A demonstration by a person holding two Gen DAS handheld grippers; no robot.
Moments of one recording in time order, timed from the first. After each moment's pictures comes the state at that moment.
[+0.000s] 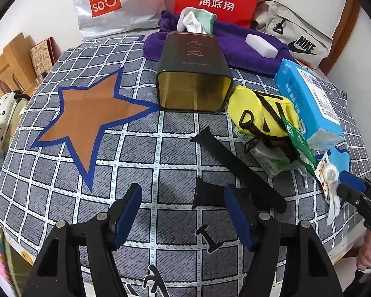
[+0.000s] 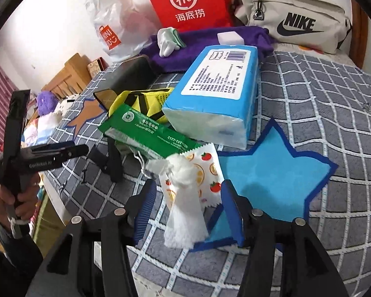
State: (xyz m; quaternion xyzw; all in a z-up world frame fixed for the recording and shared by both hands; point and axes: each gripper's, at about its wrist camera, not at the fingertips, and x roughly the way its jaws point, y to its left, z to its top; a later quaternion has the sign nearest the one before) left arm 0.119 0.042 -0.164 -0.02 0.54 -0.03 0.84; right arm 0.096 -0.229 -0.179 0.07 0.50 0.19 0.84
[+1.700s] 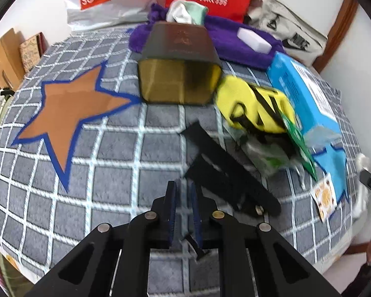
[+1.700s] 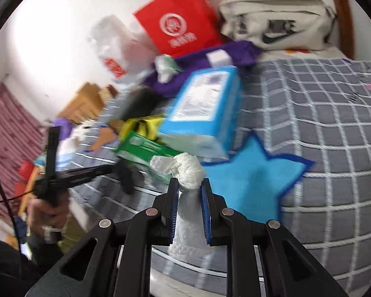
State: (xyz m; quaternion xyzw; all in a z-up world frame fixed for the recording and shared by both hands) left arm 0.121 0.032 -0.180 -0.03 0.55 -0.07 0.83; right arm 0.078 -0.294 -0.160 0.14 0.47 0.19 0.85
